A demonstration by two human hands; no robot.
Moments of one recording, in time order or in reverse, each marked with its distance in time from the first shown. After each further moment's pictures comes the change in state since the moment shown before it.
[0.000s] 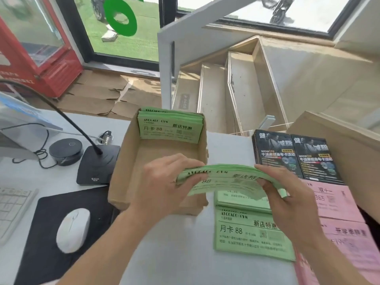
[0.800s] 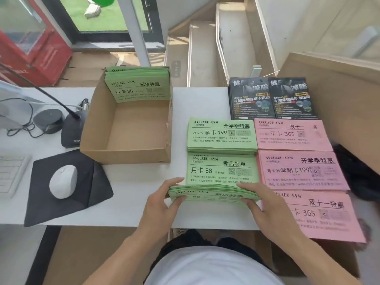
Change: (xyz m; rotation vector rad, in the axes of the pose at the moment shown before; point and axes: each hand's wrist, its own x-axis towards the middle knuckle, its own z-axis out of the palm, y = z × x) left_hand -0.177 0.083 0.077 -0.249 -0.340 -0.749; right_hand -0.179 0.073 -0.061 0.013 -0.368 0.326
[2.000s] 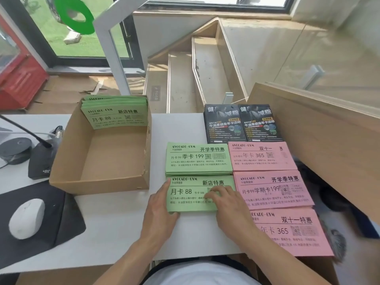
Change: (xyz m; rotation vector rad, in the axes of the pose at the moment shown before) left_hand 0.061 -0.006 0.050 0.287 0.008 -0.074; right_hand 0.063 -0.007 0.019 -0.640 -0.153 0.024
